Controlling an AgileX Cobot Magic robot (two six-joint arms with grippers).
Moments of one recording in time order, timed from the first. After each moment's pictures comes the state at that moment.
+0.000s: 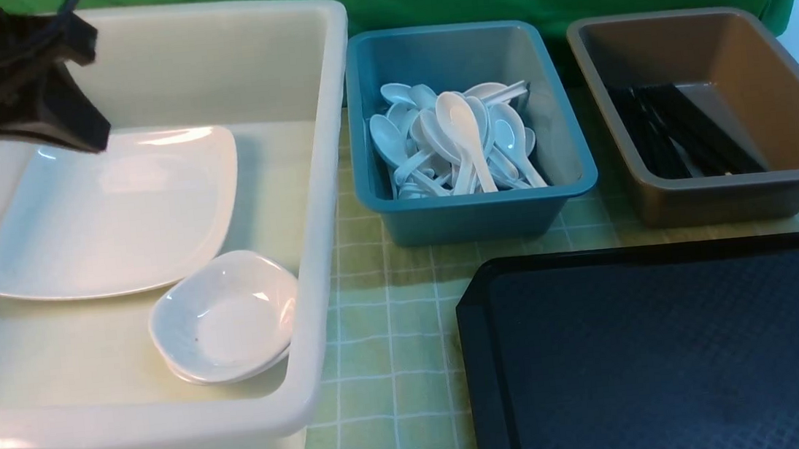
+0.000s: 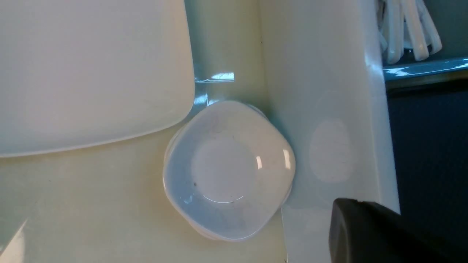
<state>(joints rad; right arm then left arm) -0.03 0.00 0.01 -0.02 0.22 0.06 0.04 1.46 -1.55 -0.37 1.22 0.16</state>
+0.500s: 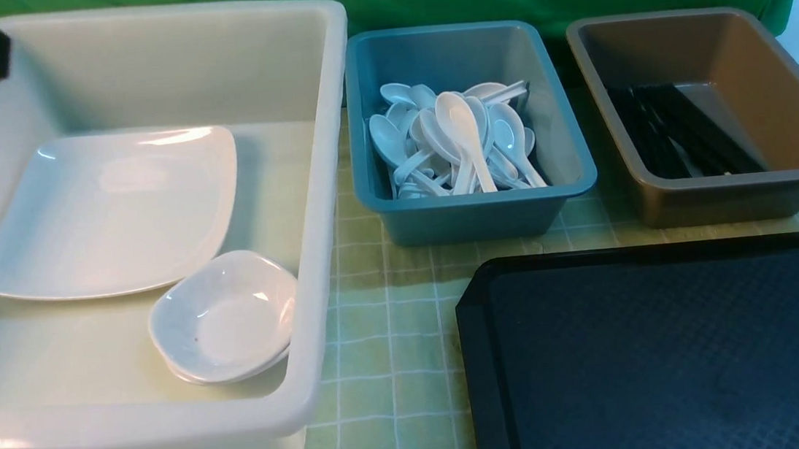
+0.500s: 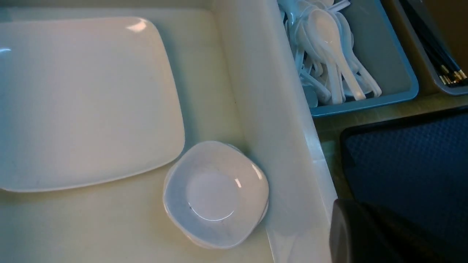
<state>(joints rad) 0.05 0.00 0.01 -0.09 0.22 0.06 0.04 1.14 -1.51 -0.34 1.22 0.16</state>
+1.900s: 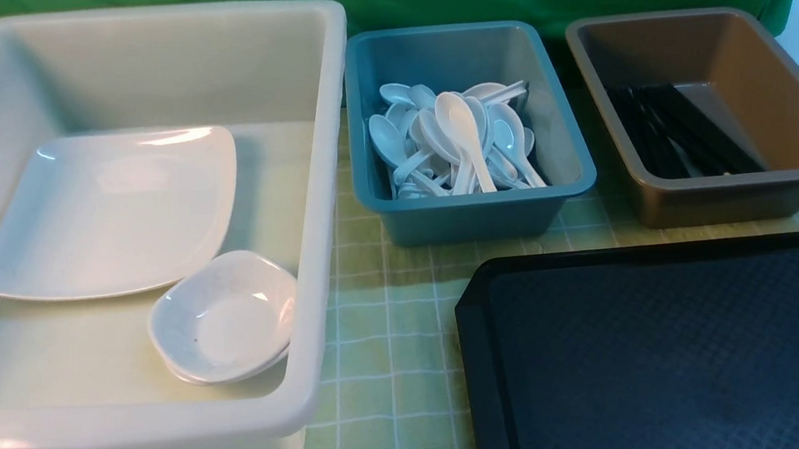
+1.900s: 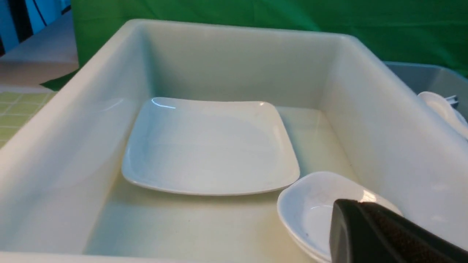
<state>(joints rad) 0.05 0.00 0.01 -0.09 0.22 0.06 0.04 0.16 -0.23 -0.22 0.28 0.17</state>
